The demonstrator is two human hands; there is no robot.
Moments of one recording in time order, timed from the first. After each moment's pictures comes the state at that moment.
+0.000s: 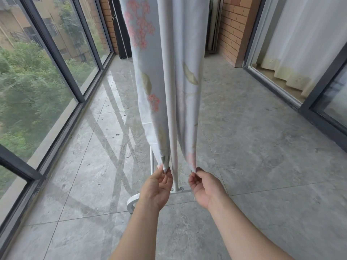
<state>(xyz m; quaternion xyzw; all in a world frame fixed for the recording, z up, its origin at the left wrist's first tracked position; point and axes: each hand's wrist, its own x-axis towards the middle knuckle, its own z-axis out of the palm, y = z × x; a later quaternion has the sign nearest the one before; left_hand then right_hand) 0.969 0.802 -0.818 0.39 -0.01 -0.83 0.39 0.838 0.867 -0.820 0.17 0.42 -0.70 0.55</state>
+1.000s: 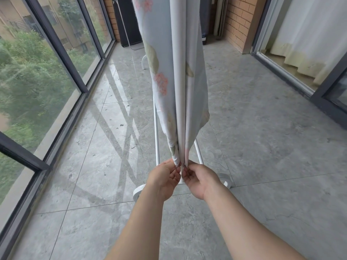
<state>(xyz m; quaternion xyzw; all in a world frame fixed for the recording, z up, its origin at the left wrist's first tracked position) 0.971 0.798 -0.812 0.49 -0.22 -0.80 0.27 0.864 0.847 -0.829 0.12 0.45 -0.63 0.62</state>
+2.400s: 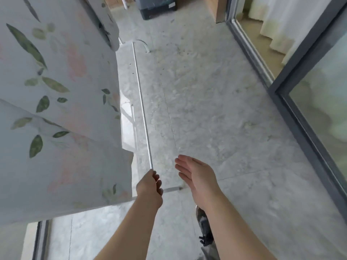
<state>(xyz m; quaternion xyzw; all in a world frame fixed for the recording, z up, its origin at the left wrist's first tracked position) 0.686 0.834 -0.553 0.77 -0.10 -0.60 0.21 0.564 0.910 -0.505 0.08 0.56 -0.57 0.59</state>
